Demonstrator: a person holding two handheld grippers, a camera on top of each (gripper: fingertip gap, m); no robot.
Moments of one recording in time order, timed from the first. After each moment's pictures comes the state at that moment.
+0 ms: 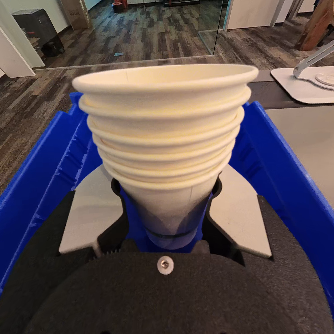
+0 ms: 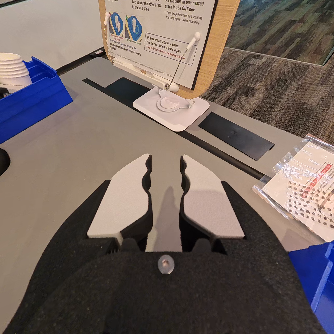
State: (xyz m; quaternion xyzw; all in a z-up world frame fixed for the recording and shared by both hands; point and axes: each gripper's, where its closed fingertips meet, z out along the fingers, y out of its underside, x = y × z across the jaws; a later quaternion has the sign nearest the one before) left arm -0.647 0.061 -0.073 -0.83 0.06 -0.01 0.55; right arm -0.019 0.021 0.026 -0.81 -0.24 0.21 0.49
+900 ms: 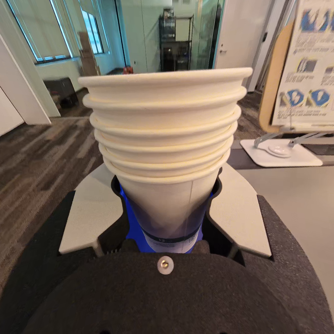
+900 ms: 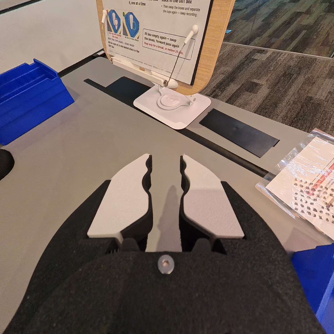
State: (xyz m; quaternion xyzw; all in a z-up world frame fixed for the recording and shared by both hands) left arm -0.667 0.030 0.065 -0.75 0.05 -0.04 0.66; right arm -0.018 0.024 0.020 -0.81 -0.24 0.22 0.49
